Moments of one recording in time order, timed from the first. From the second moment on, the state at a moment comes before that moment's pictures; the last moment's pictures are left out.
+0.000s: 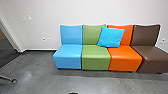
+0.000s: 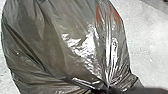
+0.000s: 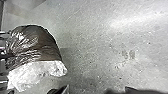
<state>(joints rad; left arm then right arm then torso) 0.81 2.72 -2.26 -0.25 0.36 -0.04 -0.93 2.27 -1.74 0.38 -0.23 -0.08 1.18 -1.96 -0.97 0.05</state>
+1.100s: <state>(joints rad) 1.00 2.48 -1.92 -0.21 0.31 -0.02 -1.18 2.34 -1.81 0.38 -0.22 -0.09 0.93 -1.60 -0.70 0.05</state>
